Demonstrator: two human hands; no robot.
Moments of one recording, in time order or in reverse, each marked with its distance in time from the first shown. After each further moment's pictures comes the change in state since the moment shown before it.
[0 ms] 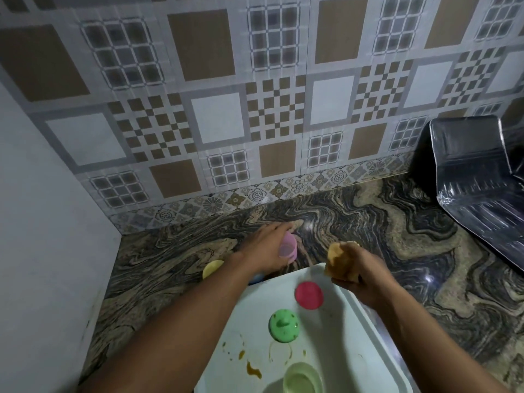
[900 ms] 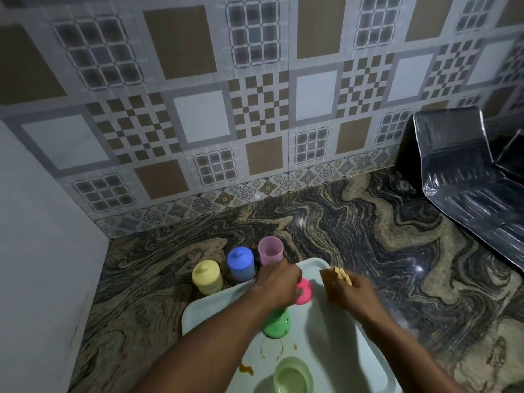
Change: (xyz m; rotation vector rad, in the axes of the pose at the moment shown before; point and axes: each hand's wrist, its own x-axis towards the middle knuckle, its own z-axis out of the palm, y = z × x) left_hand -0.019 0.047 0.067 0.213 -0.134 0.039; right_hand 0.004 0.073 -0.035 -0.432 0.031 -0.246
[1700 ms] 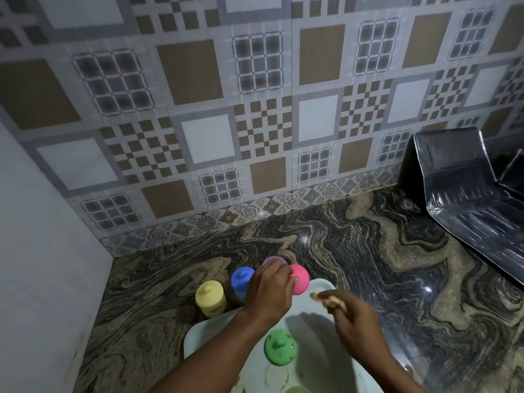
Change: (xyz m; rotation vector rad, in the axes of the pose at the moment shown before) left_hand -0.006 -0.024 0.001 -0.218 0.690 0.055; right_hand -0.010 -0.001 0.013 -0.117 0.076 -0.559
